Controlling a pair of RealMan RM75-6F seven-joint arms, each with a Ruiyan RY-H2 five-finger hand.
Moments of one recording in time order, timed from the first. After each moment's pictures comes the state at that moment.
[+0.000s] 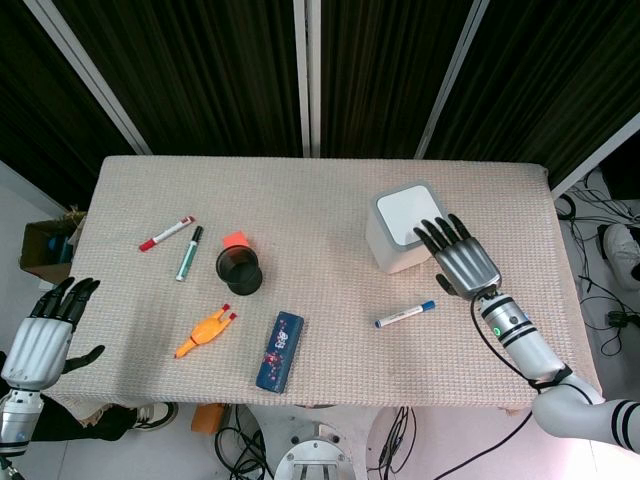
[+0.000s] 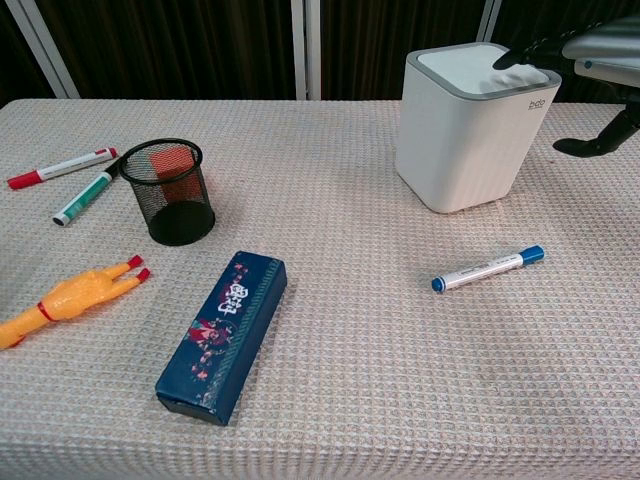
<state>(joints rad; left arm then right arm) -0.08 -1.17 0.01 -1.51 1.63 1.55 0.05 0.67 -1.18 0.11 -1.66 -1.24 0.96 -0.42</state>
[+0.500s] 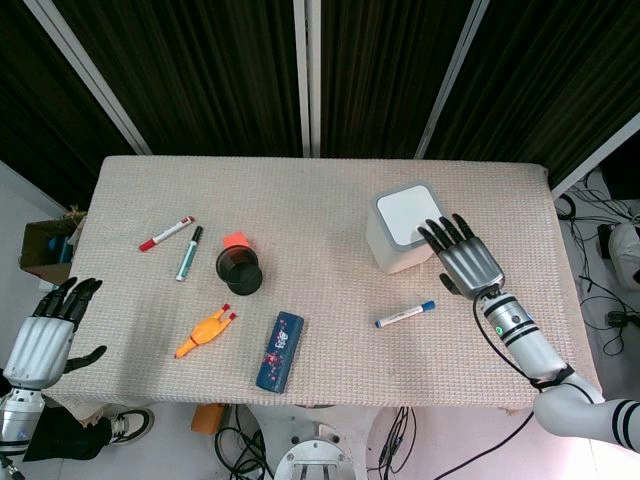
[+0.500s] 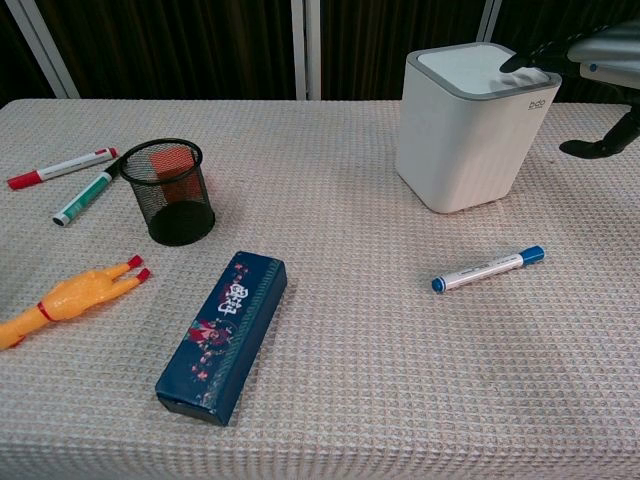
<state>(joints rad) -0.08 -1.16 0.01 -1.53 1.62 1.53 0.04 0.67 -1.18 0.10 -1.65 -1.23 0.96 -0.42</state>
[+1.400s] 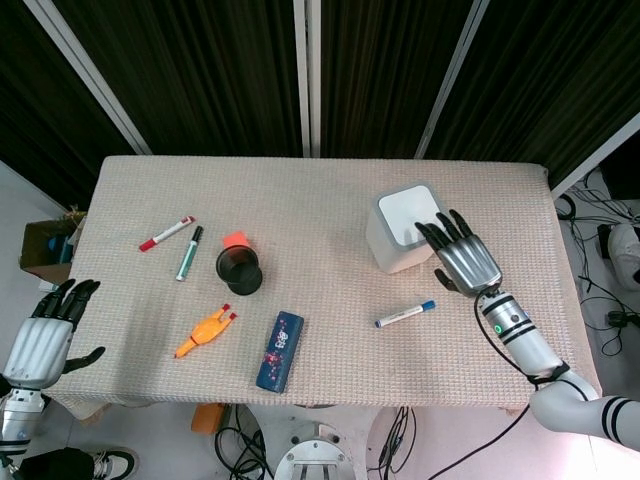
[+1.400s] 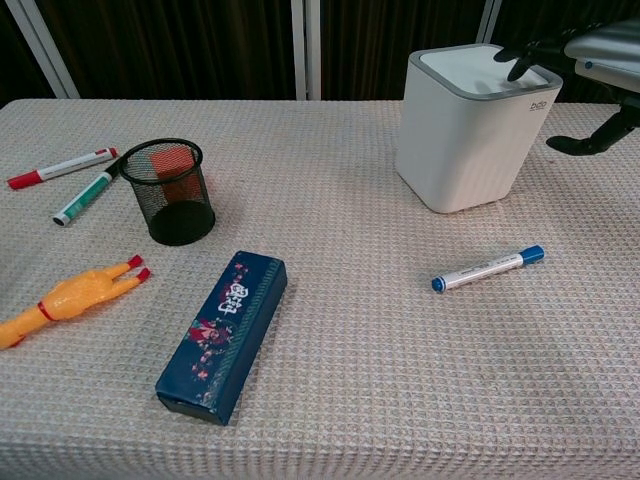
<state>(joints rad) -0.08 -1.16 0.01 -1.53 1.60 1.52 0.04 0.65 -1.25 0.10 -1.53 -1.35 1.02 -0.27</state>
